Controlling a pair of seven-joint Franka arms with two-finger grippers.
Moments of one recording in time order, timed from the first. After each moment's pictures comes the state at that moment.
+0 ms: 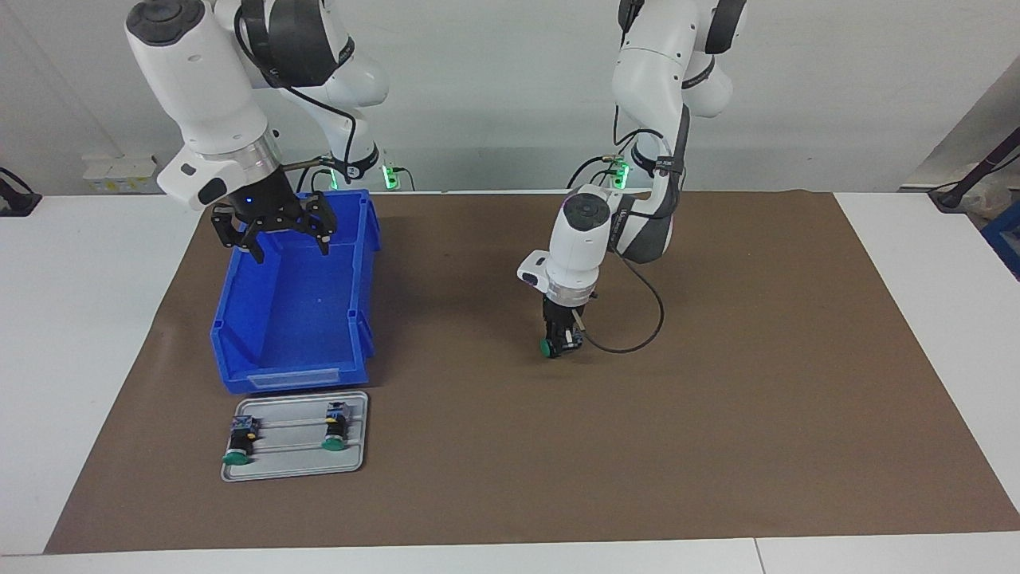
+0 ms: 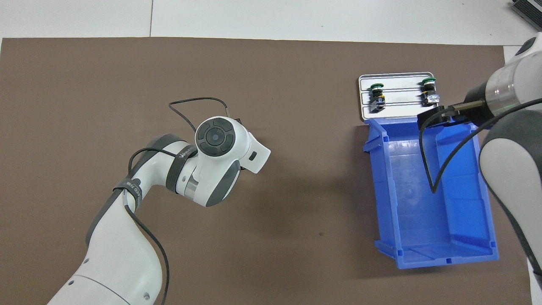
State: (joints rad) left arm -0.66 0.43 0.08 -1.84 -0.06 2.43 0.89; right arm -0.06 0.08 0.16 -1.57 0.00 1.69 -0.02
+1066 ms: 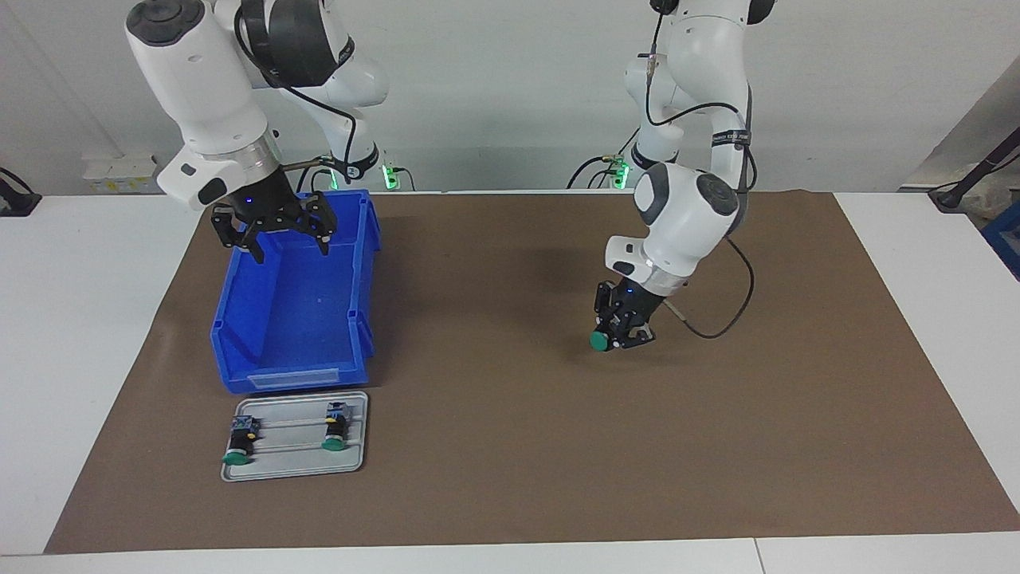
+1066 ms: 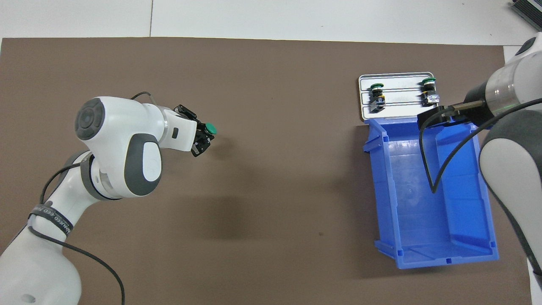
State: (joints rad) left arm -0.43 0.24 0.10 -1.99 -0.60 2.42 1.23; right arm -0.06 0.08 0.16 -1.57 0.00 1.69 -0.02
